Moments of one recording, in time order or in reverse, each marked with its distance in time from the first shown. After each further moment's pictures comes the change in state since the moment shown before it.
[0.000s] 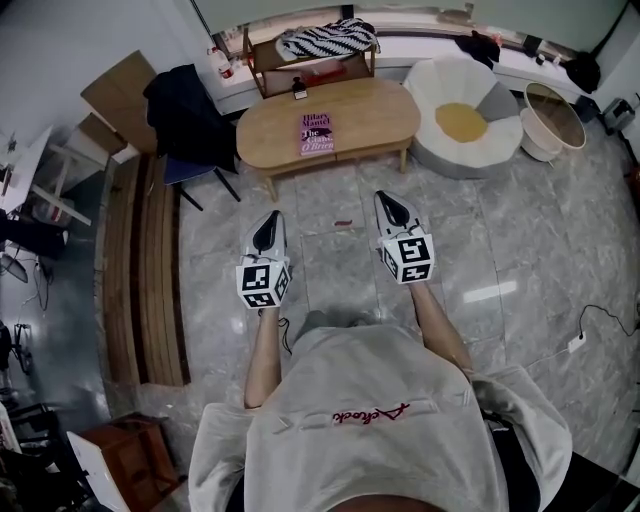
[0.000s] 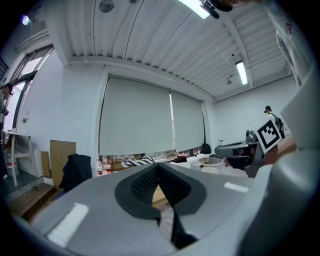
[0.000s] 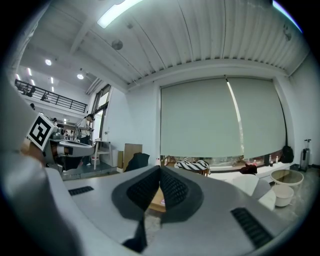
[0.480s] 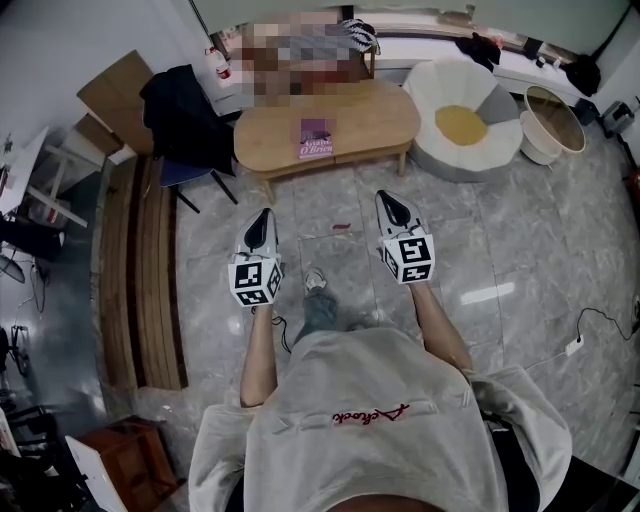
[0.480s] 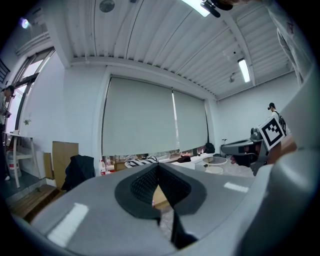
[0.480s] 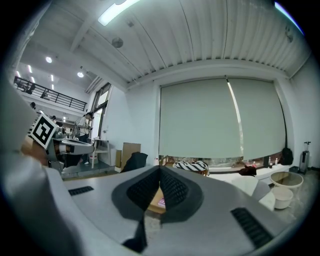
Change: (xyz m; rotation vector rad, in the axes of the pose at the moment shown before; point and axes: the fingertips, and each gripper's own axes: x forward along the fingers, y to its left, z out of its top) left arm 0.019 0.029 -0.005 0.008 0.000 0.030; right arm 0.019 -0.012 -0.004 -0.017 0.005 -0.010
